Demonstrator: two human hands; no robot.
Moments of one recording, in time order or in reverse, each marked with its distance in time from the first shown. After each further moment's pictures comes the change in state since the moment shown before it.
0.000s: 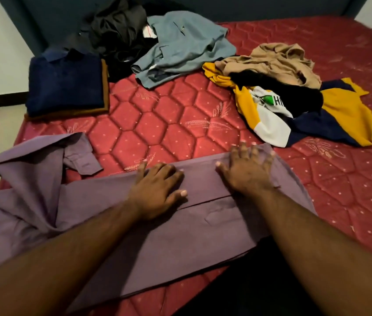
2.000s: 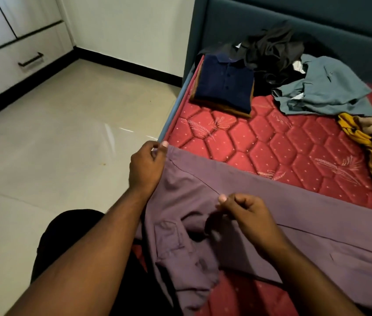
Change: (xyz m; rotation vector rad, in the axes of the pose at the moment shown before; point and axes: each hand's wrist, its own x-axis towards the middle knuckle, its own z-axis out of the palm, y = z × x) left_hand -0.233 -0.204 -0.021 -0.857 0.860 -0.992; right_hand -0.175 -0.278 -0.008 1.136 -0.364 -0.489
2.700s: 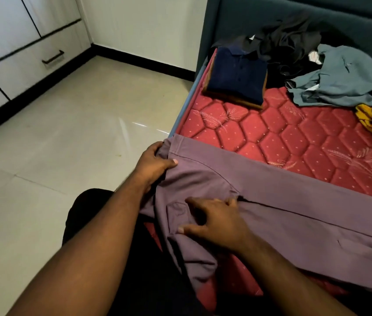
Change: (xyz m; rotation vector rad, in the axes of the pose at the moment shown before) left_hand -0.014 -0.021 -0.026 -0.327 -0.271 -0.342; right_hand -0.019 0.006 0.059 -1.004 -0.338 -0.255
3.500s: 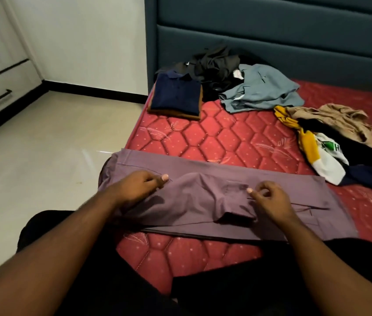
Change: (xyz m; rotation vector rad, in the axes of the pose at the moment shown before) left_hand -0.077 0.039 0.061 0.776 -0.539 0.417; right_hand -0.138 0.201 -0.052 0.405 0.617 0.611
